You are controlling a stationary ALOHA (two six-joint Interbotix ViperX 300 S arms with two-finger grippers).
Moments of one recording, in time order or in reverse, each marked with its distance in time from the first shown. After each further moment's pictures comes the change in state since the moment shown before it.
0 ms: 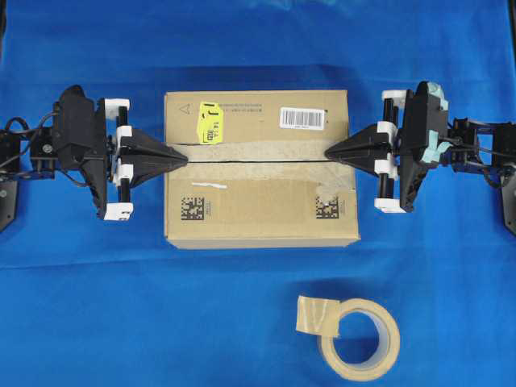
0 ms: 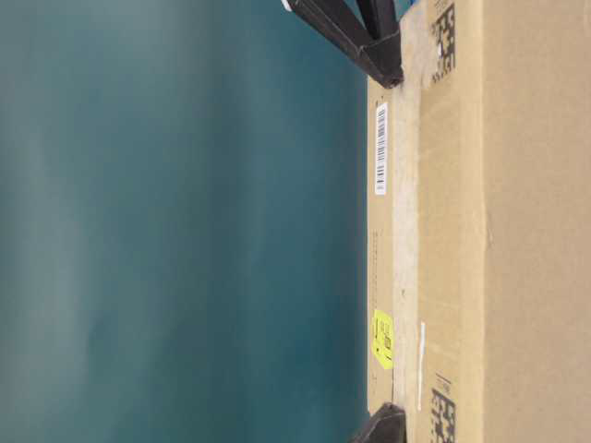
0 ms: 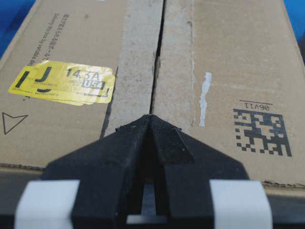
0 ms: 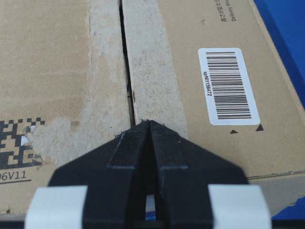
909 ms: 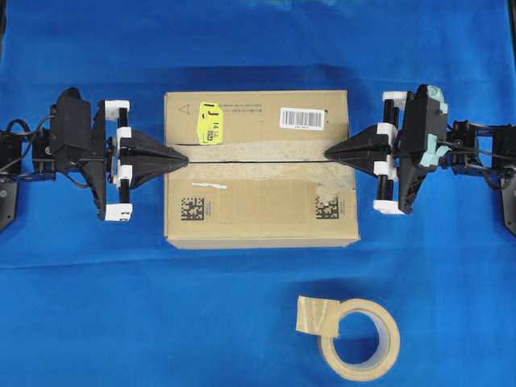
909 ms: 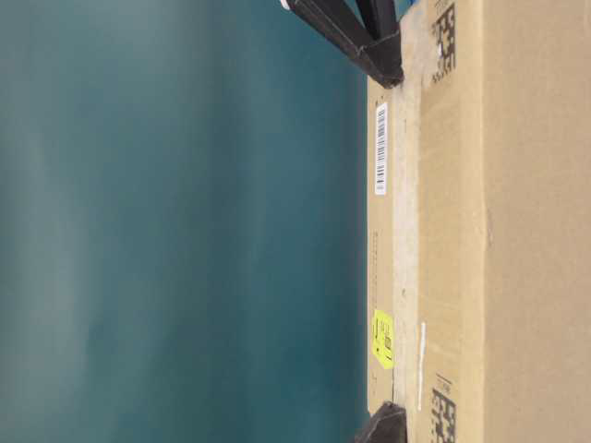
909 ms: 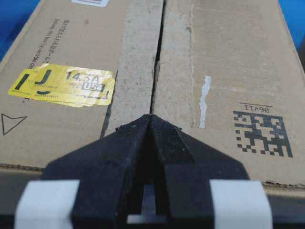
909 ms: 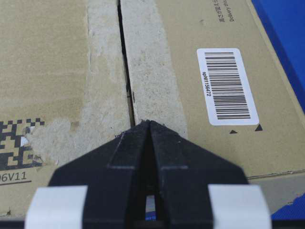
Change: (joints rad) left arm -0.002 0.017 0.009 -0.003 -0.005 -0.002; right arm 0.015 0.000 0.000 0.002 -0.021 -0.002
